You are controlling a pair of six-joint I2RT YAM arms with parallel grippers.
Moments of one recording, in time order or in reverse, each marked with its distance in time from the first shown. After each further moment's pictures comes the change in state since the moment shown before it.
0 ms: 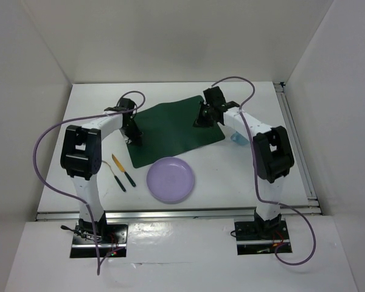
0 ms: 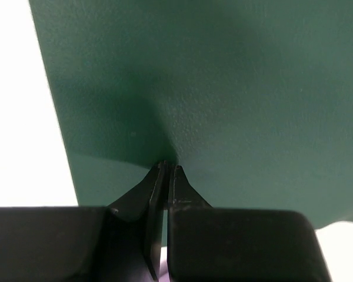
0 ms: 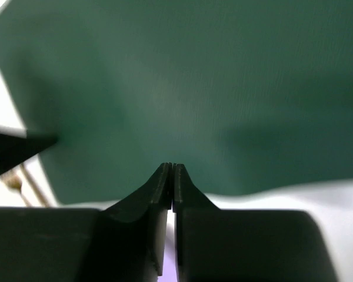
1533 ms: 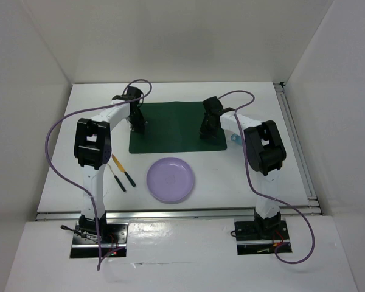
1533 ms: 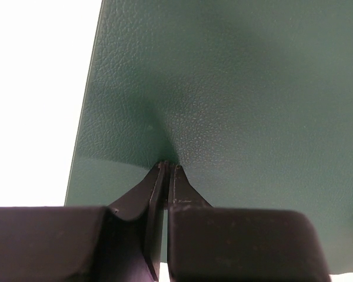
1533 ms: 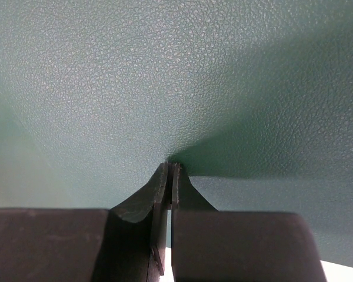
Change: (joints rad) left arm -0.012 0.229 0.375 -0.112 -0.106 0.060; right arm -0.031 0.188 0.013 -0.025 0.156 0.107
